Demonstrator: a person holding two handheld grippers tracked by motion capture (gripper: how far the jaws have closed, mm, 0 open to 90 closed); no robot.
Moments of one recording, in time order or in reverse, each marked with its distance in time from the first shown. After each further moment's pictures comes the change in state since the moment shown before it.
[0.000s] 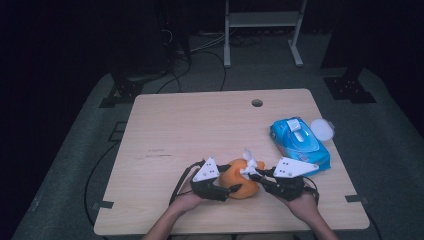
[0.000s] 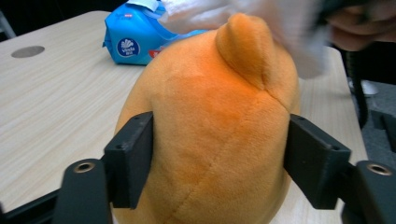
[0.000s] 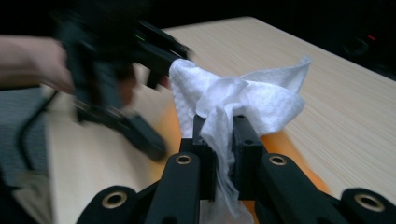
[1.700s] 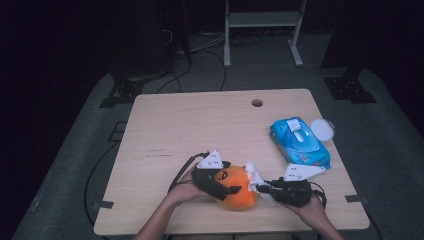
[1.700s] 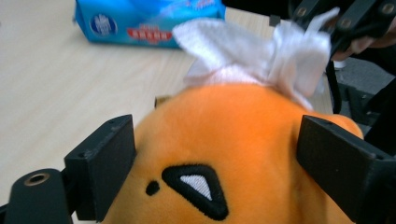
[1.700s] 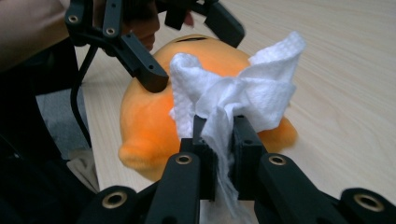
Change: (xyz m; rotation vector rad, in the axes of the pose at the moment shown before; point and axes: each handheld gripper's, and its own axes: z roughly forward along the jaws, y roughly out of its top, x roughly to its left) left arm 0.013 0.017 0.003 0.145 -0.120 -0.040; right arm -0.018 -0.045 -0.015 0.070 0.109 0.168
